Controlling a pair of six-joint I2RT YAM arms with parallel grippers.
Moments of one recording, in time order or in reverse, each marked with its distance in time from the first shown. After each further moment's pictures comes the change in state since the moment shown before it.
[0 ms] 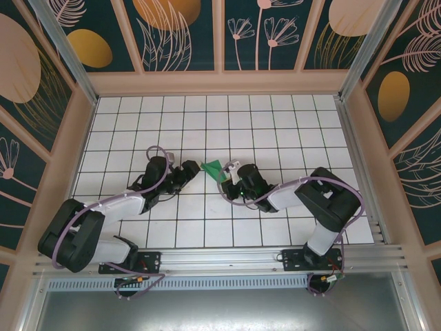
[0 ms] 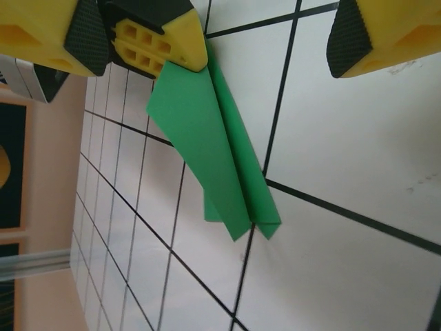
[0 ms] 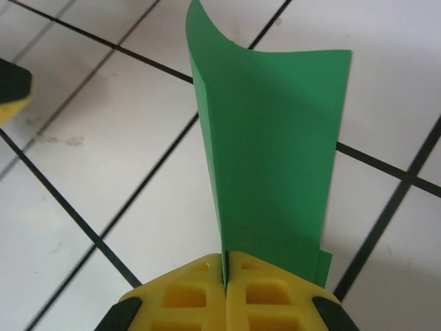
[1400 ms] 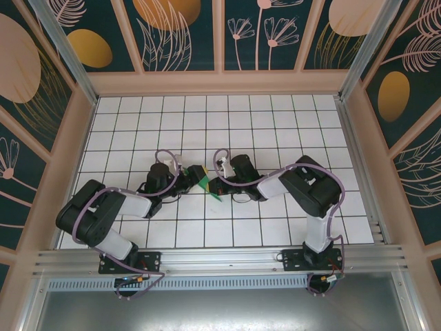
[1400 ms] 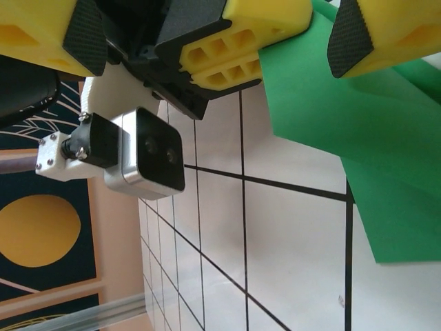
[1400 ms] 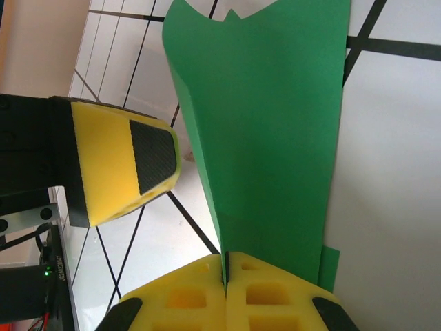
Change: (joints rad) left arm -0.010 0.219 -0.105 0.505 0.174 0.010; right arm -0.044 0.197 0.180 0.005 -0.429 0.376
